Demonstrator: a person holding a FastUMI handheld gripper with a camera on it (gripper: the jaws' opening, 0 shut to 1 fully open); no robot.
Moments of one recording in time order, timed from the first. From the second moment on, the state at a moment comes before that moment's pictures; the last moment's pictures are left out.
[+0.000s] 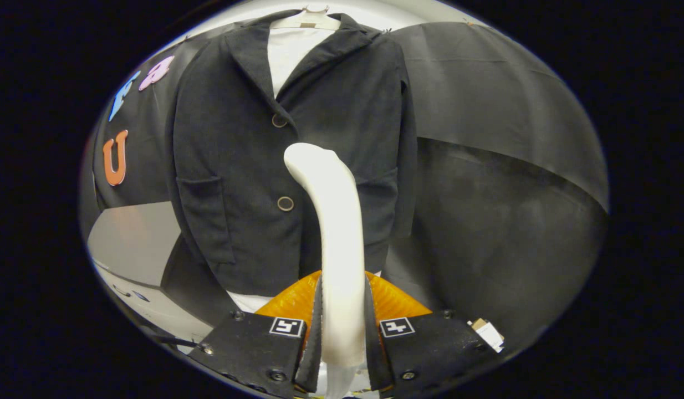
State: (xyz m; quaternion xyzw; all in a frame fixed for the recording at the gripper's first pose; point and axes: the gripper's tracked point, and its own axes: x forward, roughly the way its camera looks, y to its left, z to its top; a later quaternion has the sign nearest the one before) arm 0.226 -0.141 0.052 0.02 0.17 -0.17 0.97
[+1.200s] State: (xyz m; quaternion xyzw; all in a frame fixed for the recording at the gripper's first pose) arm 0.217 -0.140 -0.044 0.06 0.27 -0.12 0.95
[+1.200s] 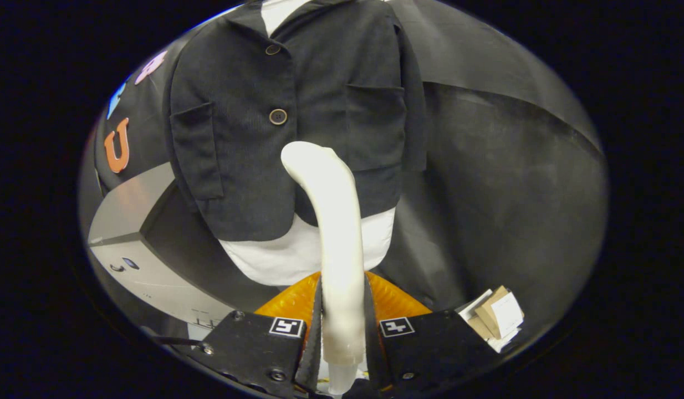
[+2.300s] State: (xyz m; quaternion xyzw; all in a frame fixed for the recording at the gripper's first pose) arm 0.095 -0.081 -0.019 0.07 0.25 -0.08 0.96
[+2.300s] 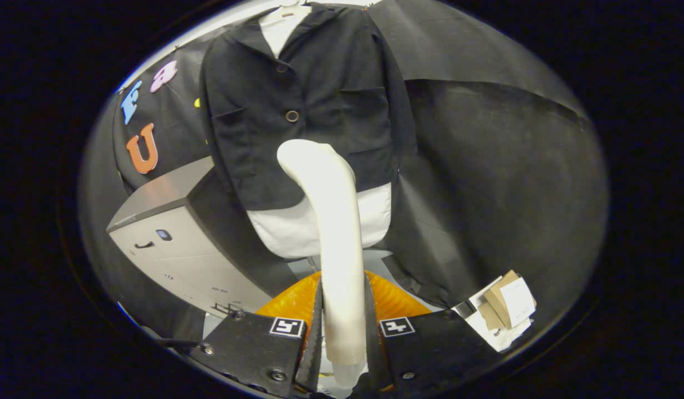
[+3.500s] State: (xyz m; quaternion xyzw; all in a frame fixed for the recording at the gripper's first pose) arm -0.088 0.124 -0.043 0.00 0.26 0.00 0.97
